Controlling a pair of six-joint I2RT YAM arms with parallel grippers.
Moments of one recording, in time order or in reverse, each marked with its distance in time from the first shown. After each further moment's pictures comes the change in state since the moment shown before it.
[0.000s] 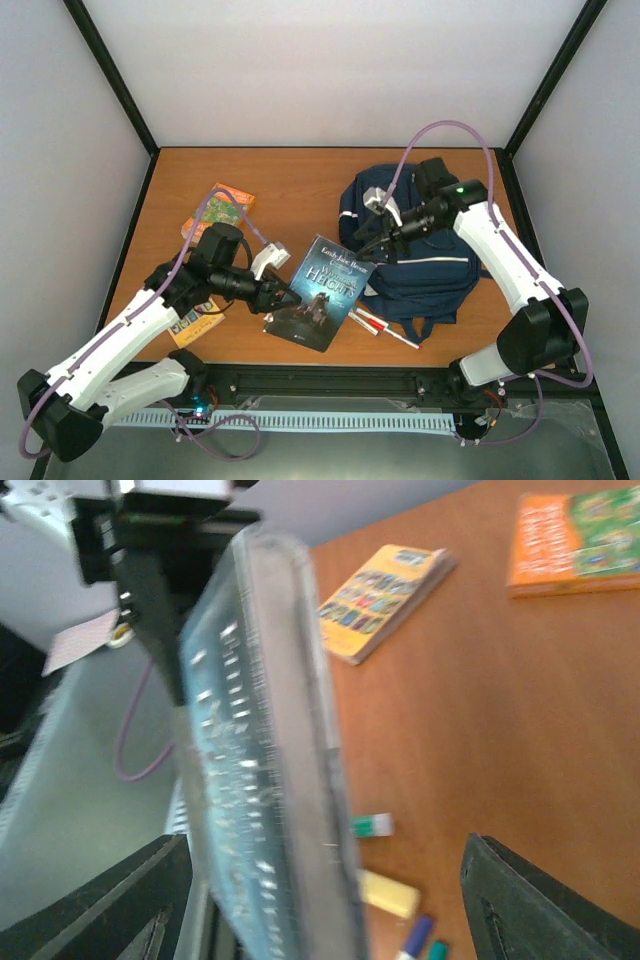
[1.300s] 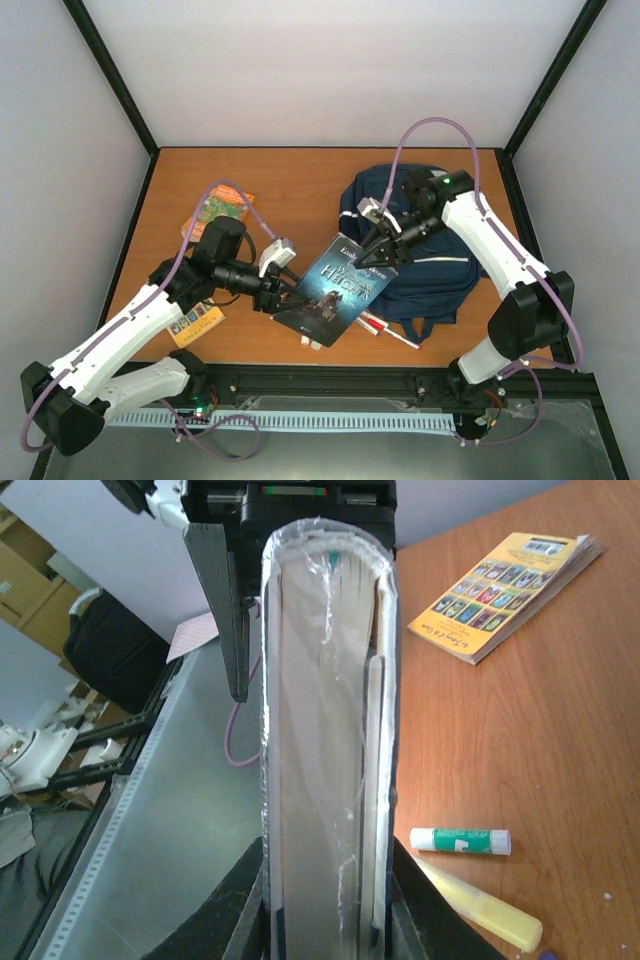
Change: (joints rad) left arm -0.020 0.047 0.020 0.081 0.137 0.116; right arm 0.065 0.095 0.056 -0.342 -0.142 -0.268
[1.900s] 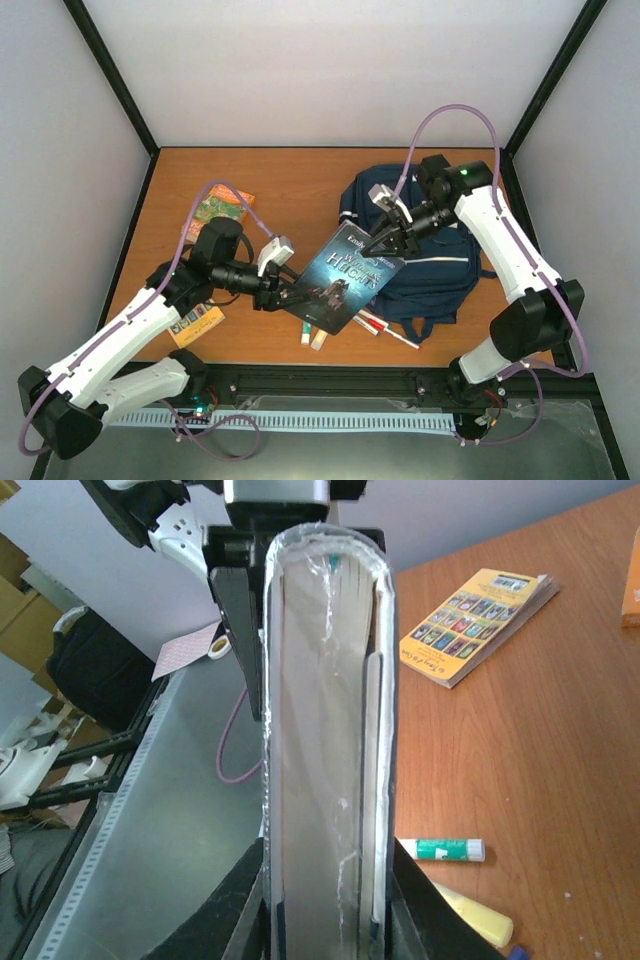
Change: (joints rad) left arm -0.002 -0.034 -0.016 0.074 -0.032 -0.043; right arm -0.069 -0.011 0.100 -0.098 -0.017 -0.029
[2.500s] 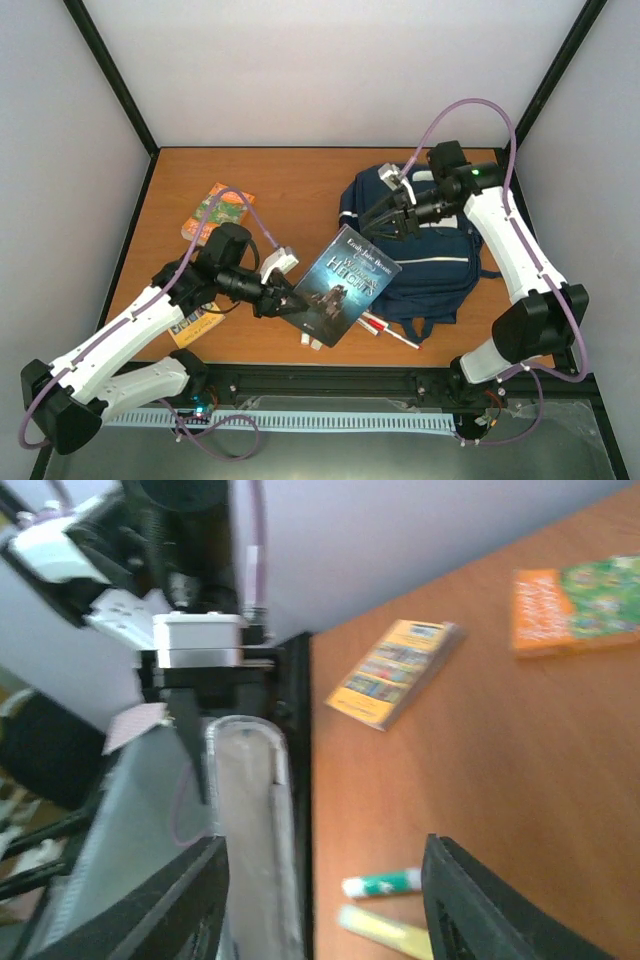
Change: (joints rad) left arm -0.030 0.023 -0.003 -0.082 0.006 -0.025; right arm -0.048 -0.010 0.013 0.213 -0.052 0.289
